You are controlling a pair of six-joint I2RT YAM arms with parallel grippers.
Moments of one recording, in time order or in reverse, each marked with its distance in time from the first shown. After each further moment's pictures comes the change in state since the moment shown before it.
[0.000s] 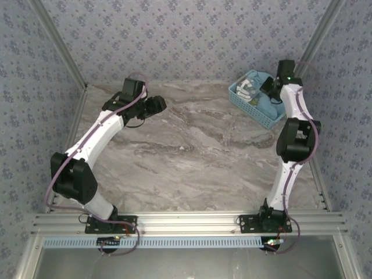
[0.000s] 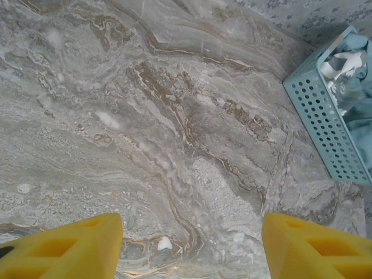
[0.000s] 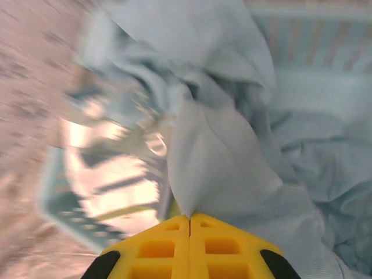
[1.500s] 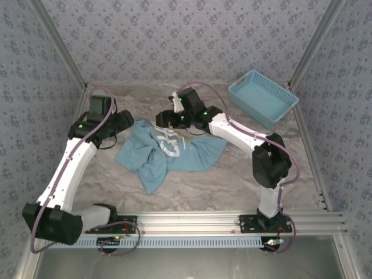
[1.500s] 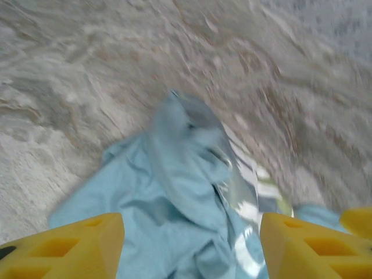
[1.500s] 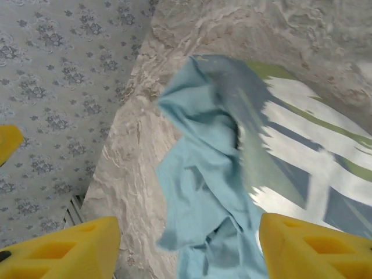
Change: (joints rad) left arm 0.126 -0.402 -0.227 -0.235 -0.212 0.078; right arm 0.850 -0.245 -0.414 0.334 -0.324 0.127
